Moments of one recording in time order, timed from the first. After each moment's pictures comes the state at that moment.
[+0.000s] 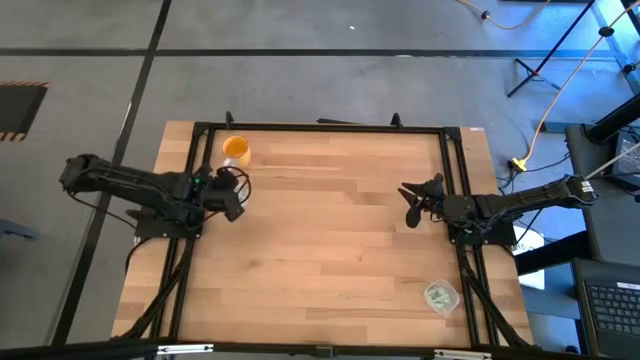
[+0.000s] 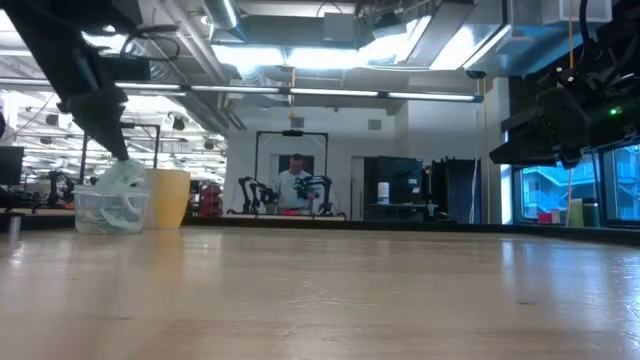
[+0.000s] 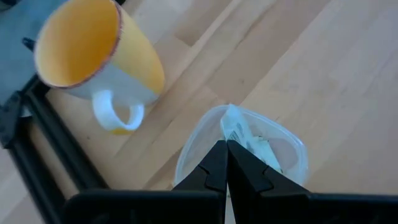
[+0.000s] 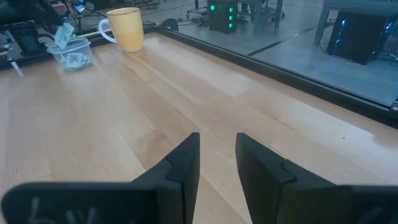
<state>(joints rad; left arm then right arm) -0.09 0.86 0.58 -1.00 -0.61 -0.70 0.16 0.43 0.01 0.07 0.76 0.33</state>
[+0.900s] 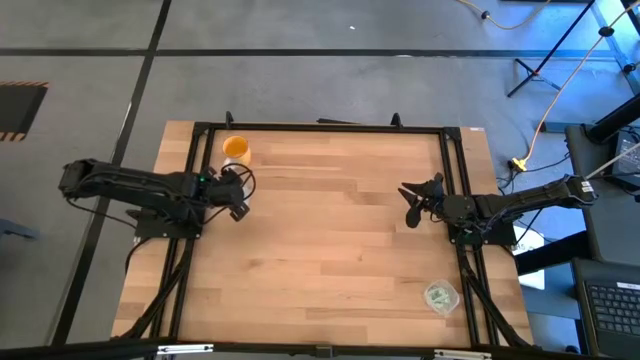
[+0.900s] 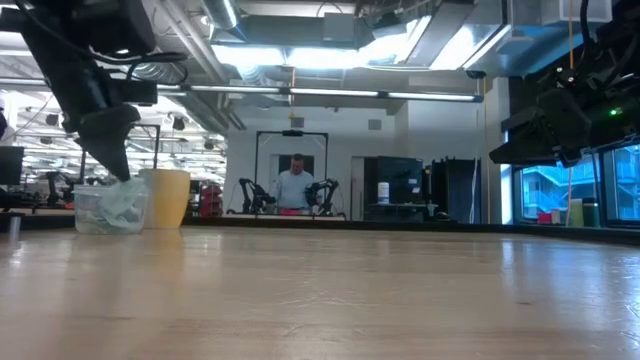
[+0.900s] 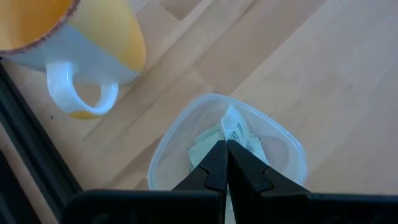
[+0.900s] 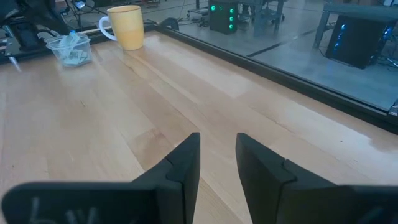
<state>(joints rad) 0.02 0.90 0.51 -0.87 -0.49 -0.70 0.16 0.42 0.01 0.07 0.76 0.31</state>
